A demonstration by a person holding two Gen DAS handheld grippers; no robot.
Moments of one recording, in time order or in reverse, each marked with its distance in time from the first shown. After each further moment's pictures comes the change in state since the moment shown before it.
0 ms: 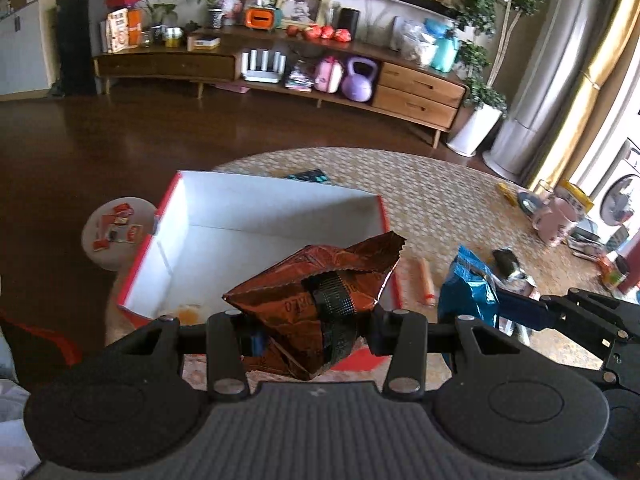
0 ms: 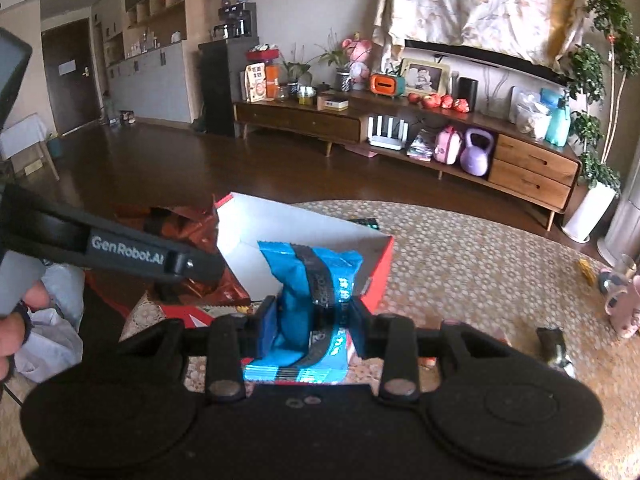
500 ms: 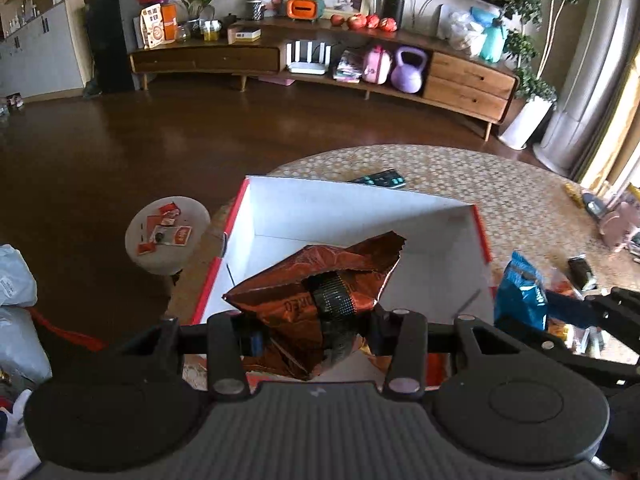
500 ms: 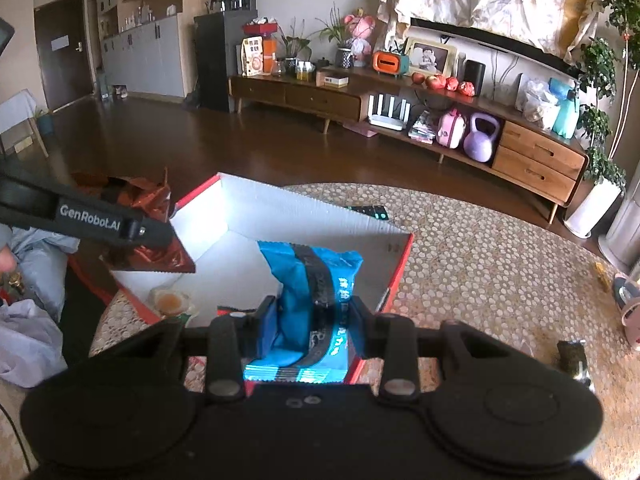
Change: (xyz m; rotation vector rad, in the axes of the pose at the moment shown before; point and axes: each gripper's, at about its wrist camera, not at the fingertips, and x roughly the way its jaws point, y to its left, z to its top) left arm 0.049 0.053 0.025 0.003 0.036 0.136; right arm 0.071 0.011 0.014 -0.025 0.071 -0.028
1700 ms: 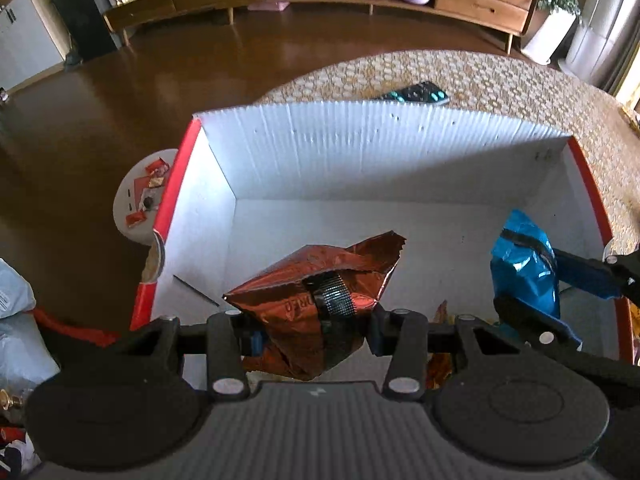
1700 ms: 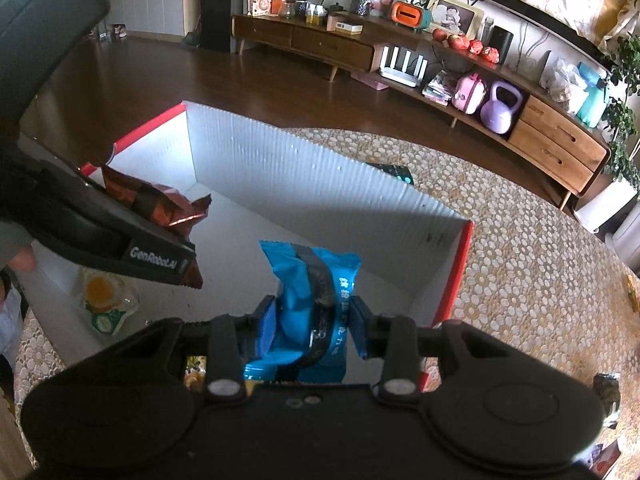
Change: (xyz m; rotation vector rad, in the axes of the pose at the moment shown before) left arm 0.140 -0.004 0.018 0.110 0.249 0.061; right arm 0.115 0.006 0.010 -0.084 0.165 -0.026
